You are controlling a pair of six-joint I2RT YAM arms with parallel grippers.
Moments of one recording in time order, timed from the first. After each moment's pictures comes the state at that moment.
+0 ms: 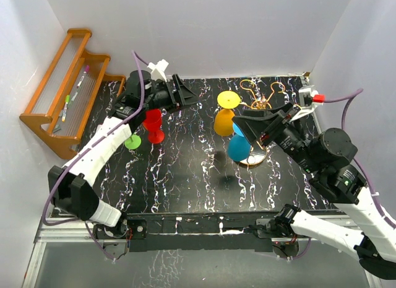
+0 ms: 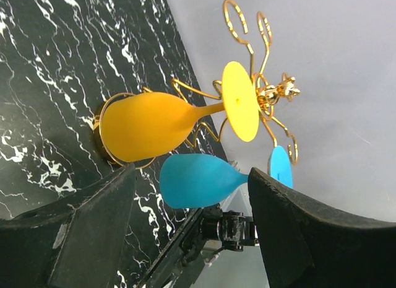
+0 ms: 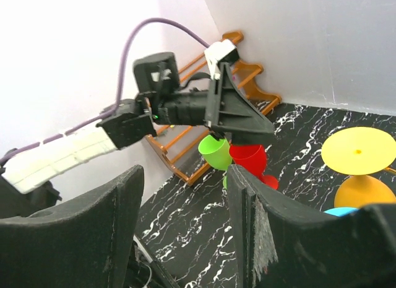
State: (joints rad) left arm -0.43 1.45 1.36 -0.20 0.57 -0.80; right arm 0.83 0.75 1.20 -0.24 0.08 0.46
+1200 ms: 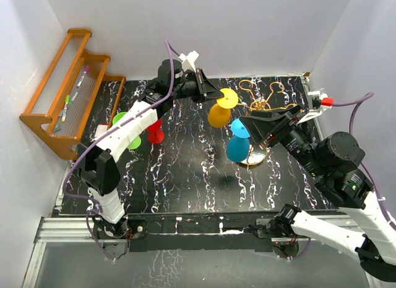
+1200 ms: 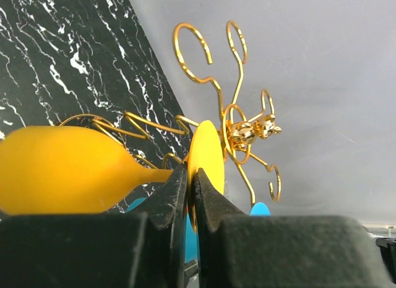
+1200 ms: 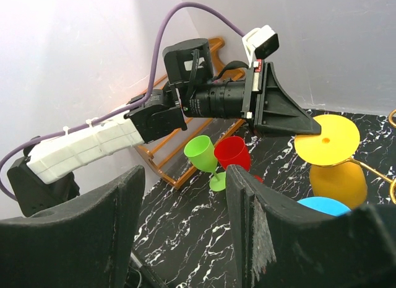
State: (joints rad) left arm -0.57 1.77 1.66 -0.16 0.56 -0.86; right arm 0.83 0.70 1.21 -0.30 0.15 0.45
